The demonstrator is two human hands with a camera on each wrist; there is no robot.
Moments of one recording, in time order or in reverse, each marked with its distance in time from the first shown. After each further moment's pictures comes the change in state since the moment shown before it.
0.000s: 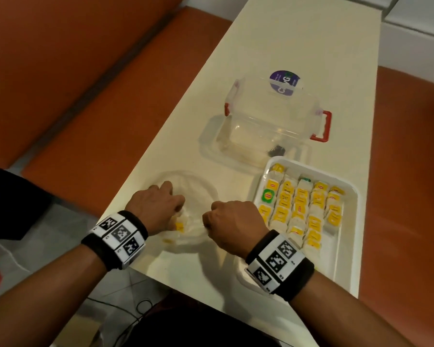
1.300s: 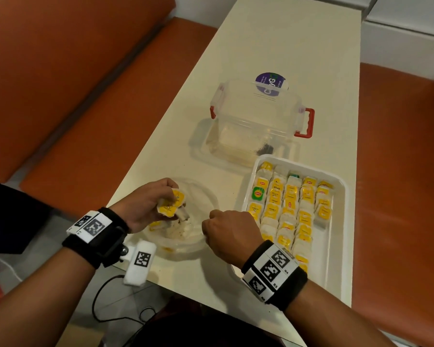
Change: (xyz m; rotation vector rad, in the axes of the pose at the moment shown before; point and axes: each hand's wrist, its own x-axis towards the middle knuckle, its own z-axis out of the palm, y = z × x) left_hand -0.011 0.005 -0.025 -1.853 -0.130 -0.093; right_hand -0.020 0.001 0.026 0.049 0.047 0.043
